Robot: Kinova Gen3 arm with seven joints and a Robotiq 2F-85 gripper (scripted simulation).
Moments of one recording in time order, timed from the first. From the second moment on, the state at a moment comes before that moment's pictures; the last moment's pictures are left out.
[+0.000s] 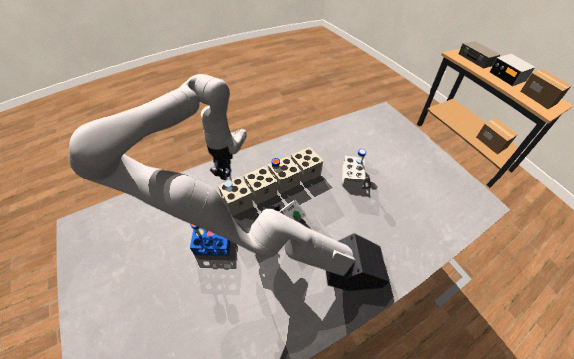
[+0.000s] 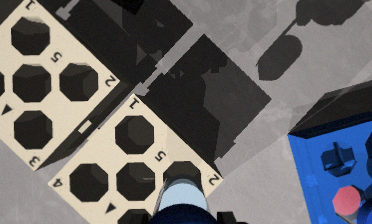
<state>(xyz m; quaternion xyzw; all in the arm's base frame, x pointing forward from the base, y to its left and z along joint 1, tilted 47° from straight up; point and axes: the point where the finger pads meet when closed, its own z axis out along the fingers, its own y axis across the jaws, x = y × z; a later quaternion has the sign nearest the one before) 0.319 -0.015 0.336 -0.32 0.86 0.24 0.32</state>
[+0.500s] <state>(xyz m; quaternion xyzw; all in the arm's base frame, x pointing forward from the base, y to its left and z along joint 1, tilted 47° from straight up) 0.327 -0.004 0.324 -0.32 0.86 0.24 0.32</state>
